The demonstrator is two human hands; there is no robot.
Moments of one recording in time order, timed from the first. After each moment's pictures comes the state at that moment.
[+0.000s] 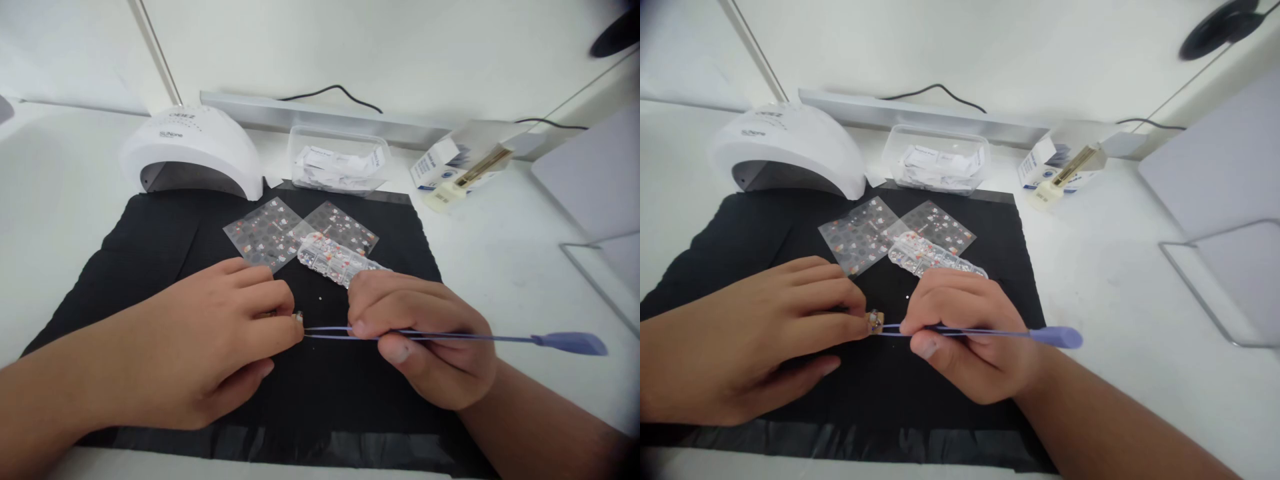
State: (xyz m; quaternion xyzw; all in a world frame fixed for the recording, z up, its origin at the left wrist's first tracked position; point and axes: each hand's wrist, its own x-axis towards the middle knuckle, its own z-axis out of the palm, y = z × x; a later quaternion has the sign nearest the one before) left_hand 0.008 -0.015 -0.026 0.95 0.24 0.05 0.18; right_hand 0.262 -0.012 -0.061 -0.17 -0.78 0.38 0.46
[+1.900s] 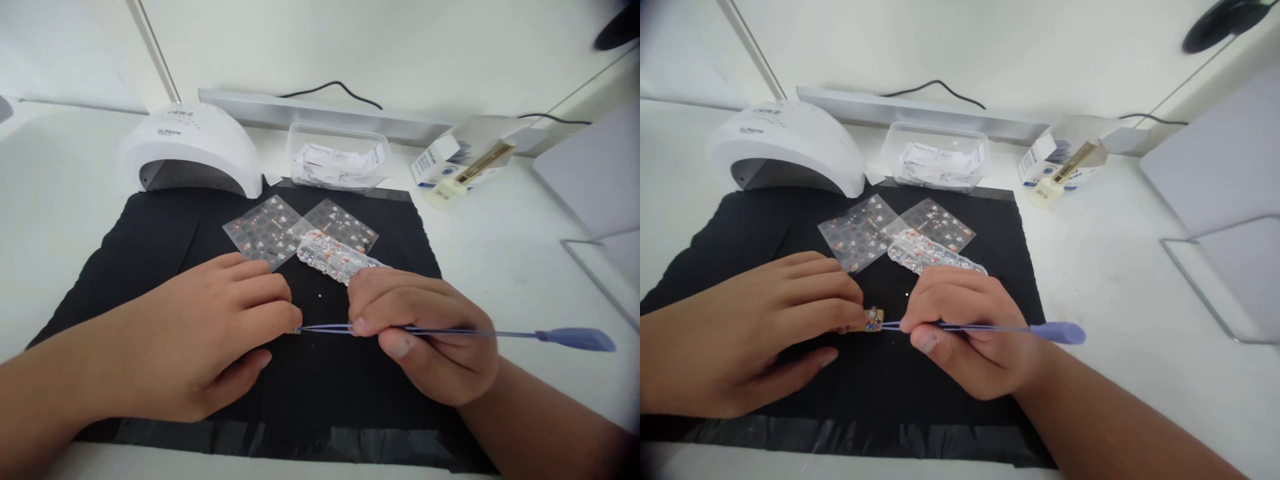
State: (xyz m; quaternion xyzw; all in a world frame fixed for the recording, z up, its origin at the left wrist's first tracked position) left_hand 0.006 -0.013 -0.028 0.95 0.24 0.07 0.18; right_hand 0.262 -0.013 -0.062 -0.17 -0.78 0.38 0.46
